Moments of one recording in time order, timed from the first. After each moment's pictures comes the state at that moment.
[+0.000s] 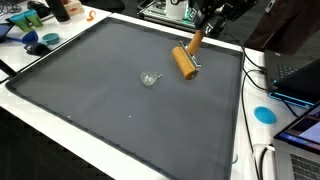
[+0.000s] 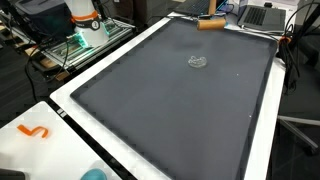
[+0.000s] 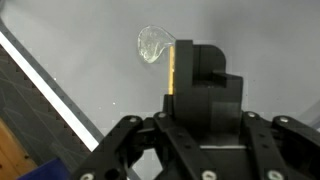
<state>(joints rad) 0.39 0.37 0.24 -1.59 -0.48 1.76 0.03</state>
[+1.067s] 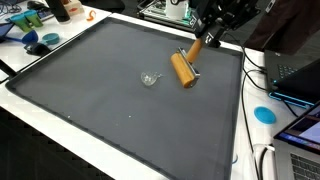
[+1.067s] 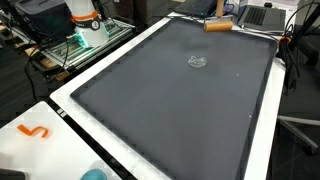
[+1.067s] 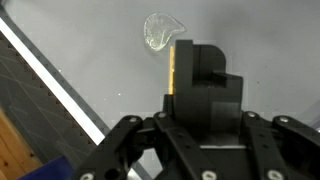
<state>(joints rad) 0.42 0.47 0.22 -1.46 -0.51 1.72 0.03</state>
